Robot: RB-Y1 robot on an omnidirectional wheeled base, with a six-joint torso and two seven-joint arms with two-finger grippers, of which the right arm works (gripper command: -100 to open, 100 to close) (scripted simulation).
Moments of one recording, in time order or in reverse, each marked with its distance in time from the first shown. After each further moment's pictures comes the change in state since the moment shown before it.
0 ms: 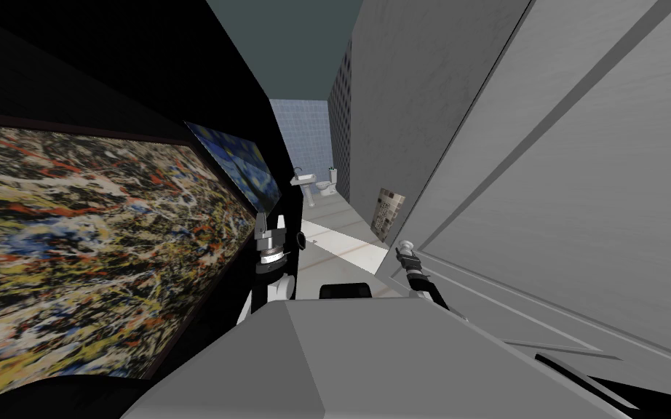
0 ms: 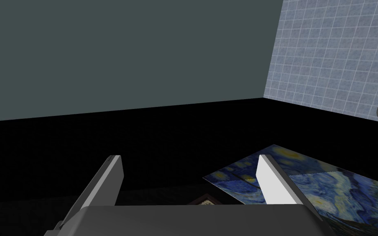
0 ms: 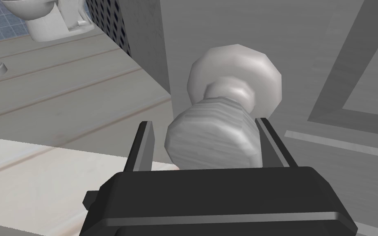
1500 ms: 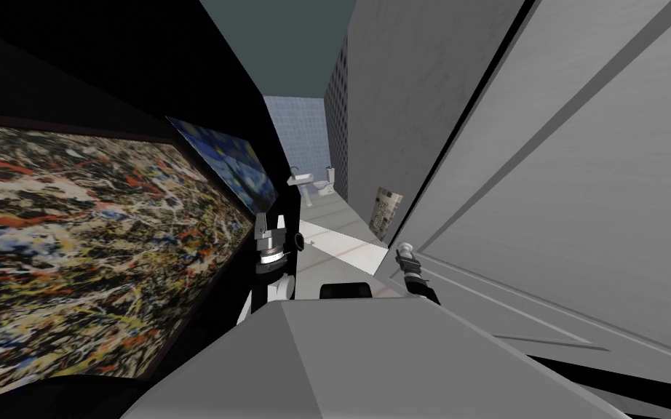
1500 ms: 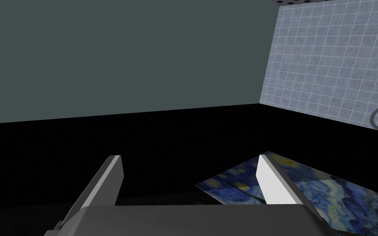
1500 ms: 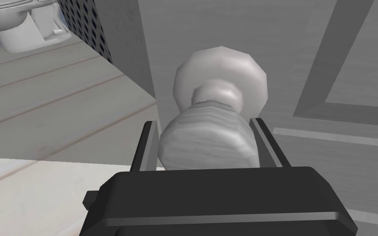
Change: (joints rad) arm 0.068 0.063 -0.055 -0.085 -0.033 -0.029 0.113
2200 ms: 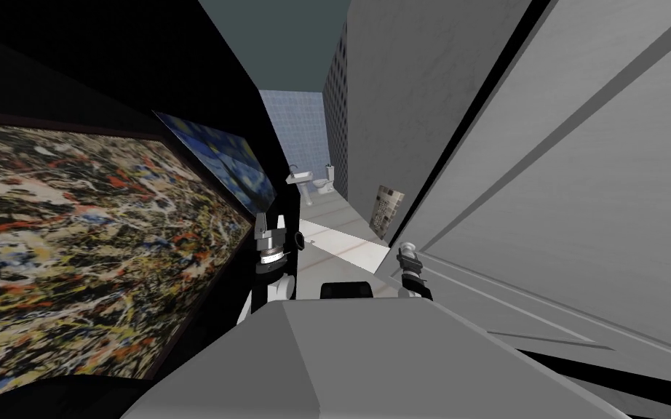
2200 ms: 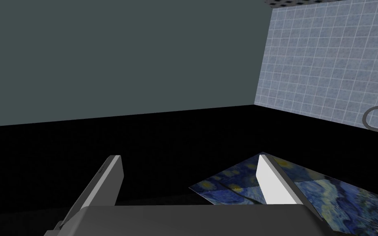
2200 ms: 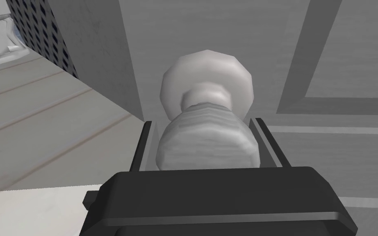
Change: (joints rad) arm -0.018 0.101 -0.092 0.026 -0.037 -0.071 0.111
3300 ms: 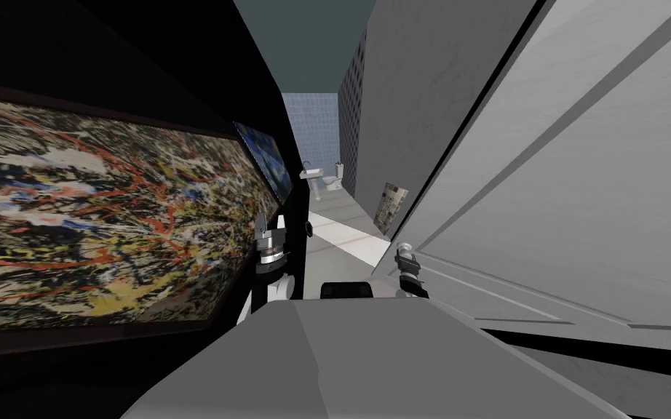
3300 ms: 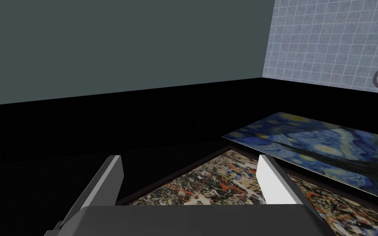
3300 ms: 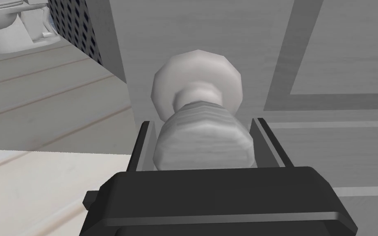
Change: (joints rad) arm 0.005 0.024 0.018 0.008 0.009 -0.026 0.023
